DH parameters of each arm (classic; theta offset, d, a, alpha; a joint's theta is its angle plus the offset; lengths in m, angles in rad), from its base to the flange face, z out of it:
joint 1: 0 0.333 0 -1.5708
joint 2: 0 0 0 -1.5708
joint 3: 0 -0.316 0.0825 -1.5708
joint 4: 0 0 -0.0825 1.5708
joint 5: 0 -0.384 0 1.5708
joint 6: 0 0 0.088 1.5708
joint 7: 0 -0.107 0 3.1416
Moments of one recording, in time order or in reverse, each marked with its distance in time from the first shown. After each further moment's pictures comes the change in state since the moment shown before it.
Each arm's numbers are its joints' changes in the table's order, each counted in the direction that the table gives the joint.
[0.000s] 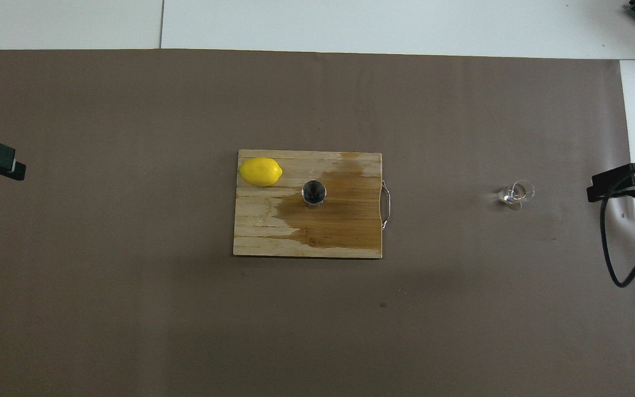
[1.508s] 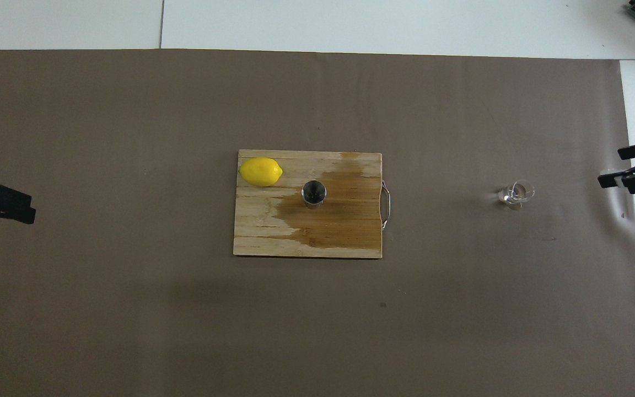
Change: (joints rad) left arm 0.011 -0.084 0.029 -0.122 -0.035 -0.205 0.077; right arm -0.408 0.334 0.014 -0.052 -0.641 -0.158 1.365
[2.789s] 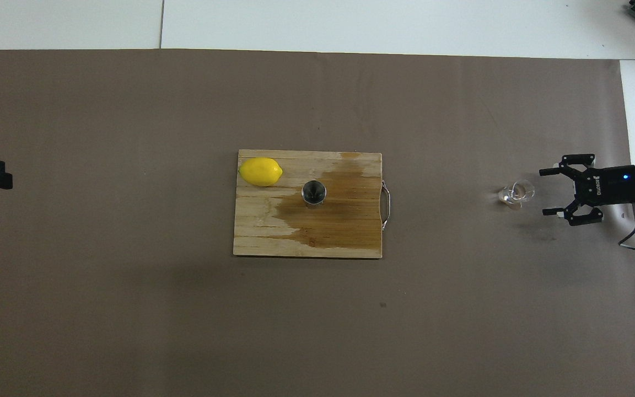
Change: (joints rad) left arm 0.223 0.000 0.172 -0.020 0.001 -0.018 0.030; right arm -0.032 0.239 -0.006 -0.074 -0.240 0.042 0.690
